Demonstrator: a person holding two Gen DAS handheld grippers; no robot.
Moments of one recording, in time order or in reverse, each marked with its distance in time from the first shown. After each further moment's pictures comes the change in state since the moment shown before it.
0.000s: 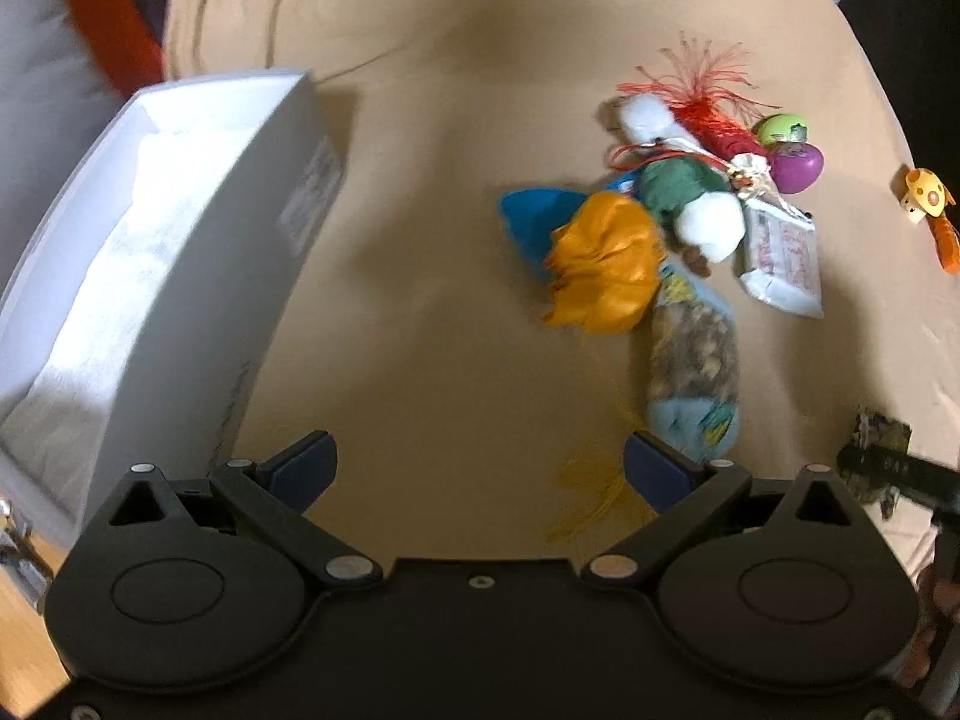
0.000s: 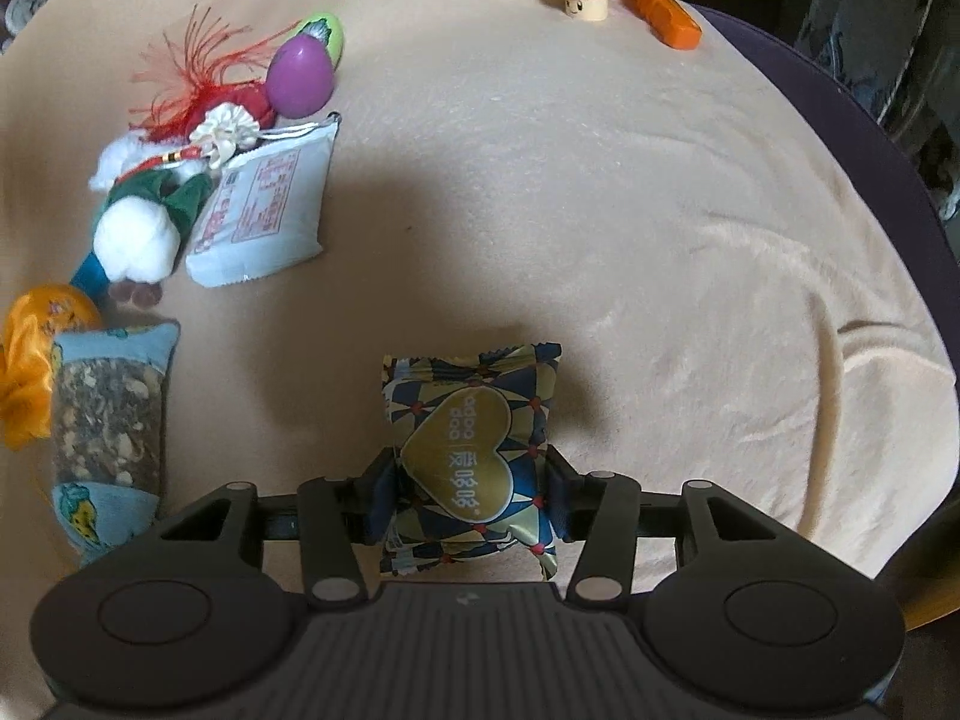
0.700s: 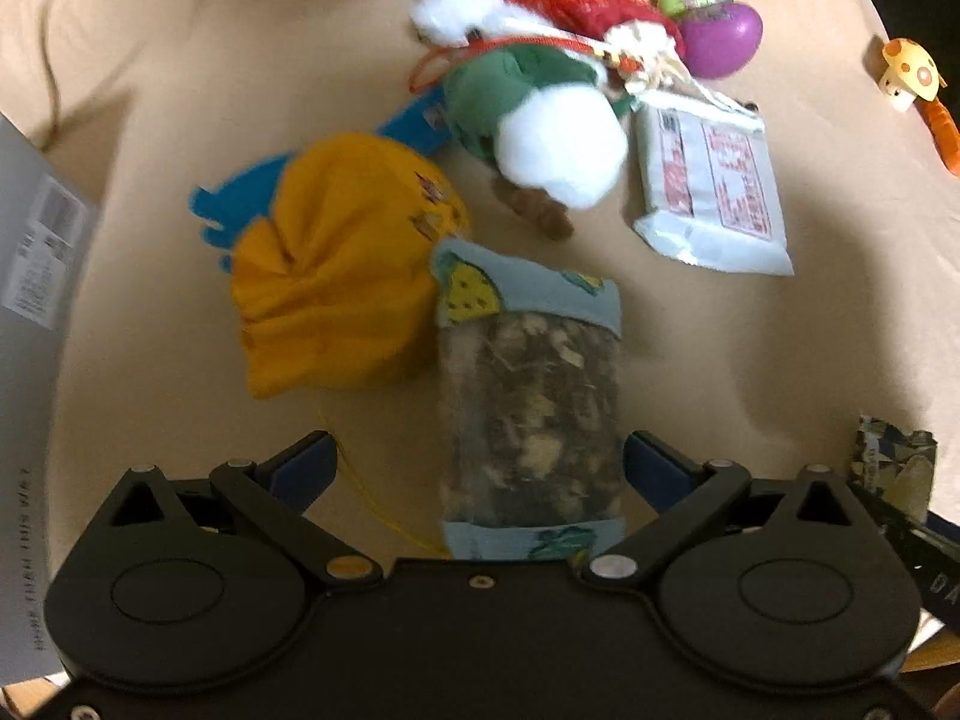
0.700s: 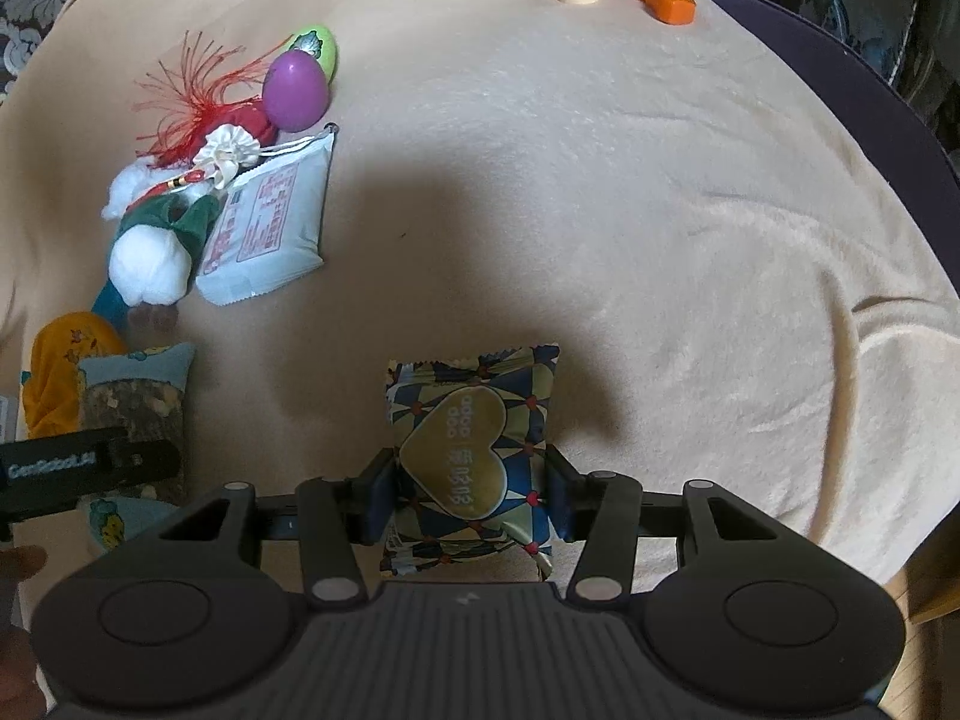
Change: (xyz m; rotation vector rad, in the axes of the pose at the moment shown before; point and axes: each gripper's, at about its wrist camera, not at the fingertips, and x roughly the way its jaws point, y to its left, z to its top) left arm 0.105 -0.091 0.024 0.158 0.153 -0.047; right arm -0.001 -0.012 0.001 0.037 0.011 0.070
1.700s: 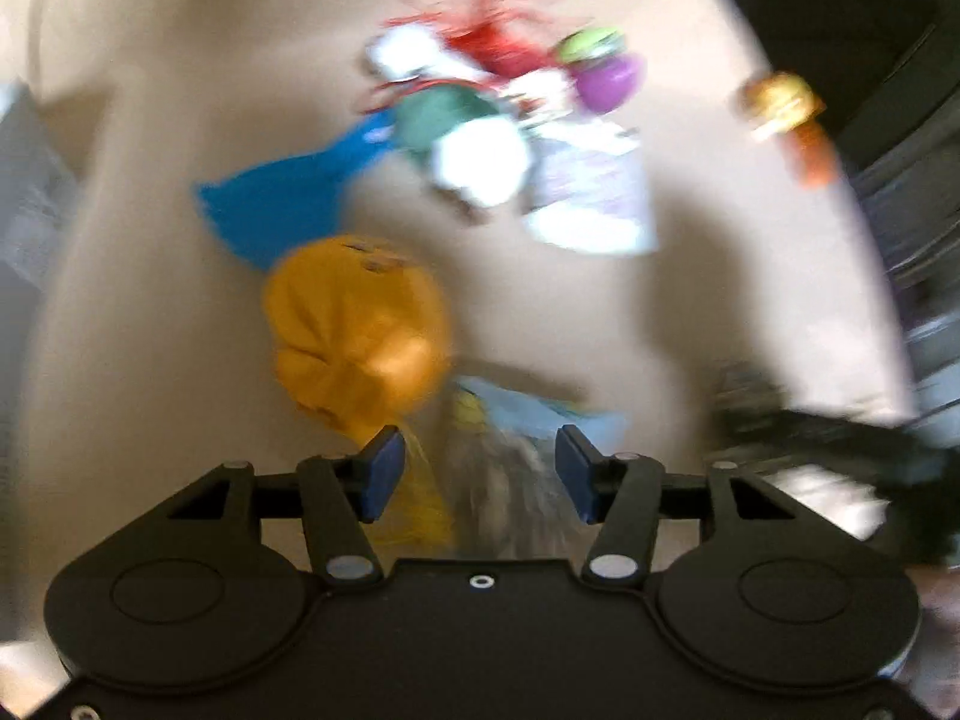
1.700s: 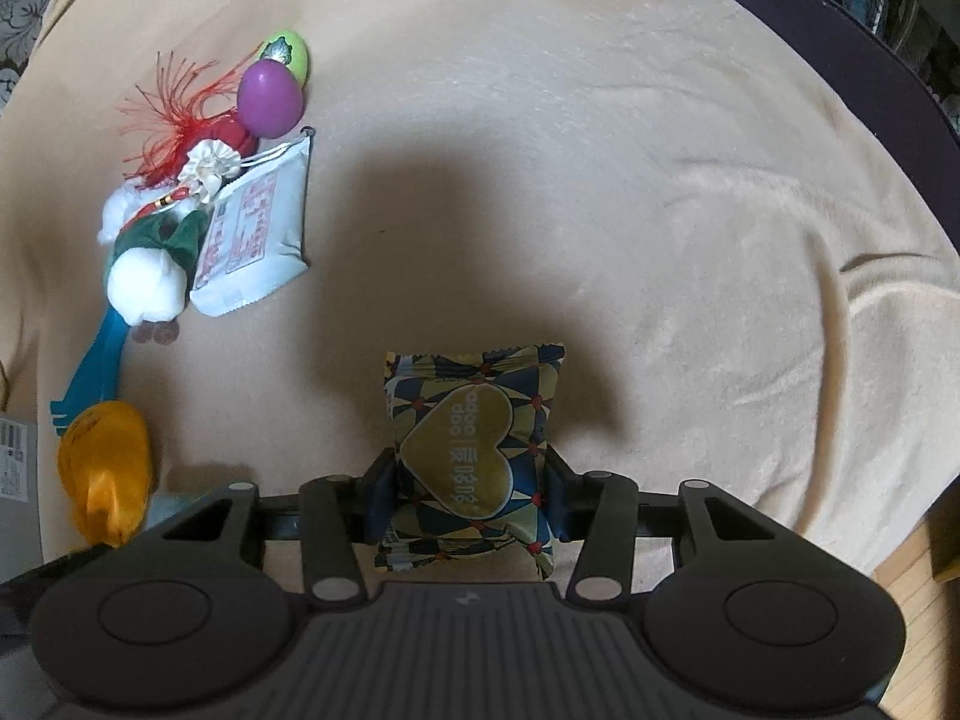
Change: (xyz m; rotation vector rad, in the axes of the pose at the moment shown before) left arm -0.060 0.021 -0.042 0.045 -0.075 -0.125; right arm -0.002 -0.013 0.005 0.079 0.052 0.034
